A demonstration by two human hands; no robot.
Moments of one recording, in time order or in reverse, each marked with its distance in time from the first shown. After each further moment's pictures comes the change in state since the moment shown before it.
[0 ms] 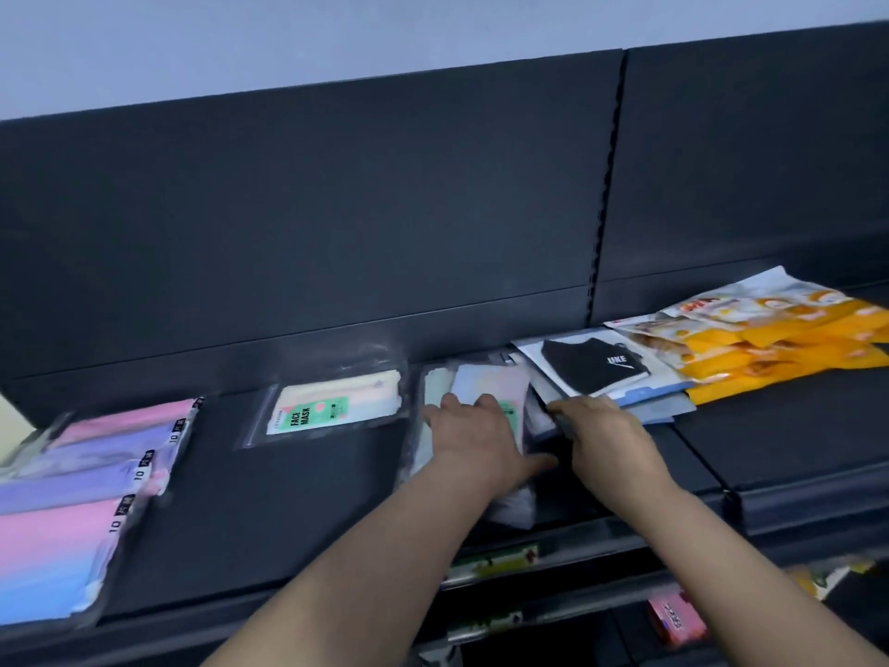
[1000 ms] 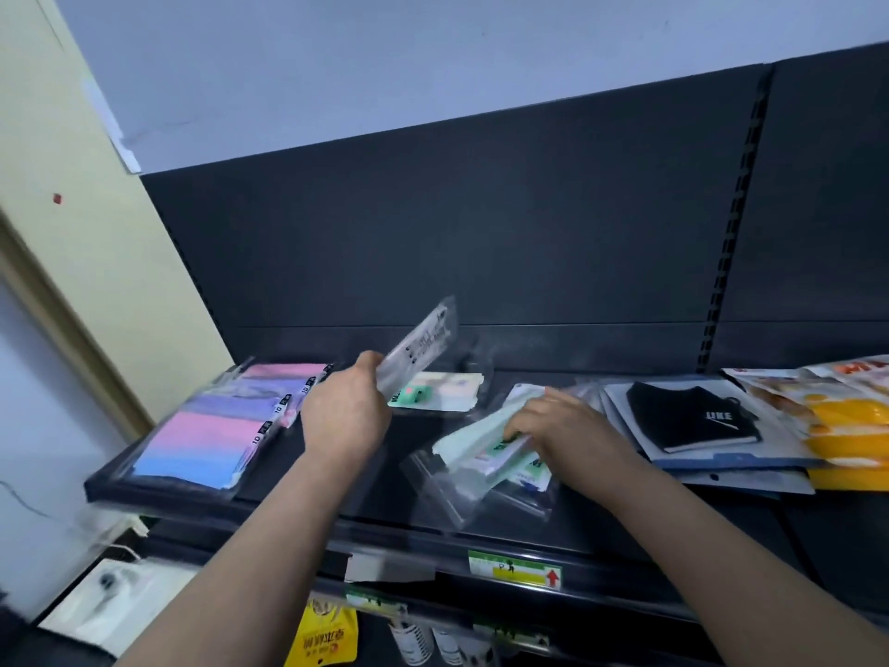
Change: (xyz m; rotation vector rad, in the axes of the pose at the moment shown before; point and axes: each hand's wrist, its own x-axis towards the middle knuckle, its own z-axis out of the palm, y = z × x) left_hand -0.073 -0.126 -0.023 -0.077 0.647 -0.610; right_hand 0.045 -0.045 -0.007 0.108 -0.091 -0.835
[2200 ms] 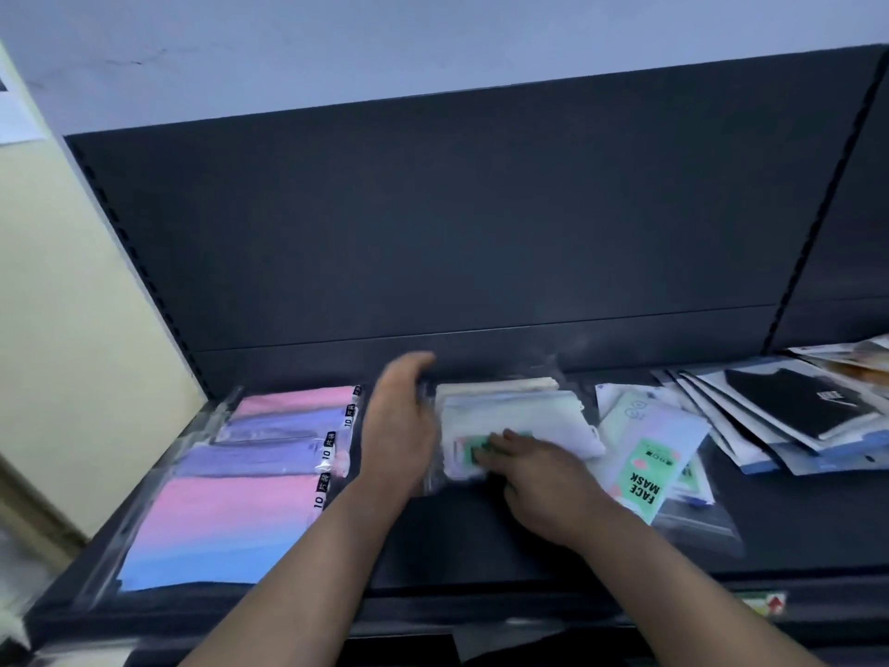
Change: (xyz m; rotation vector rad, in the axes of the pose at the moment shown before) left_hand 0.077 -0.115 0.084 -0.888 -0.084 0.192; right_hand 0.121 -0.125 0.123 -0.040 -0.182 0.315
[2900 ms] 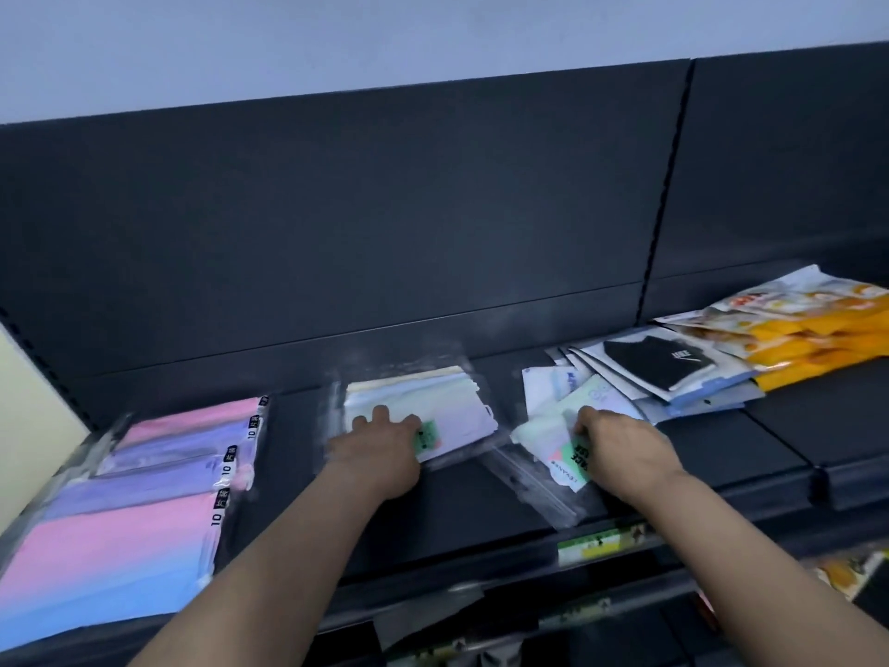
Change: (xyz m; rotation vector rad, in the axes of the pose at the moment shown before) left_hand -0.018 0.031 0.053 0.847 -0.883 -0.003; right_hand -0.106 0.109 -0.048 -0.132 0.020 0.677
